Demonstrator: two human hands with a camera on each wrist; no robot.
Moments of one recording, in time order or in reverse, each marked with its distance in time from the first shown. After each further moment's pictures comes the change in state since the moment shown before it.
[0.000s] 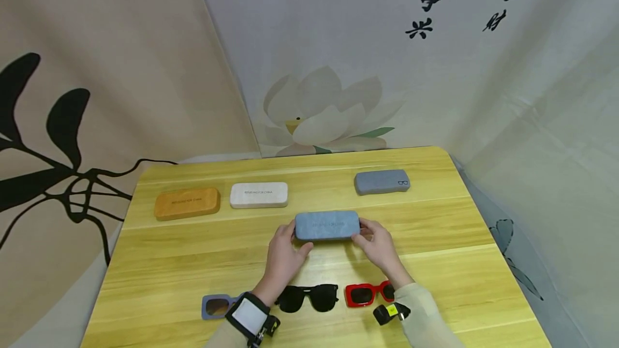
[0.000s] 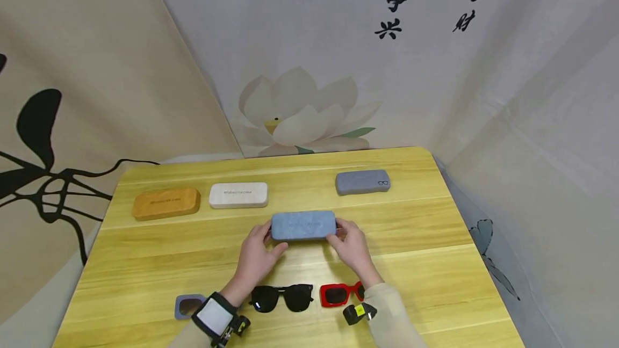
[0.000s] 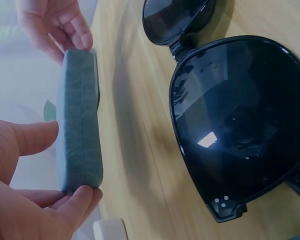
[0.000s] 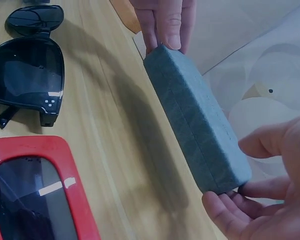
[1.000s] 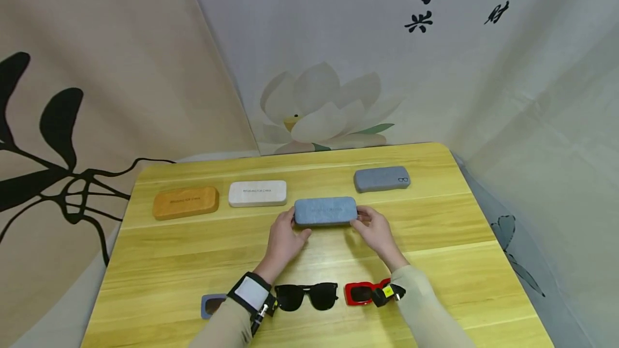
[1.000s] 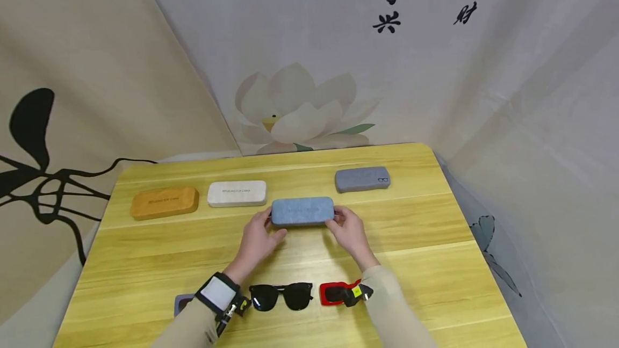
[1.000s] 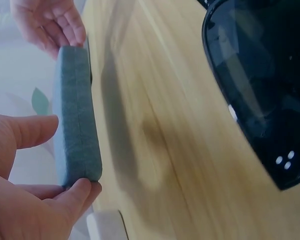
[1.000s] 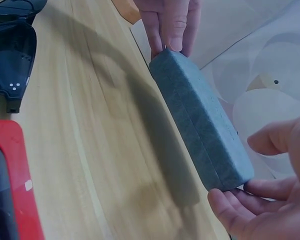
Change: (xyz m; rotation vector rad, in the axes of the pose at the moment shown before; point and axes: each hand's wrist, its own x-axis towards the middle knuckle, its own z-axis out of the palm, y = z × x) left_hand 0.036 -0.005 0.005 -0.005 -0.076 -0.042; right_hand 0.028 -0.003 -0.001 0.048 -0.014 0.038
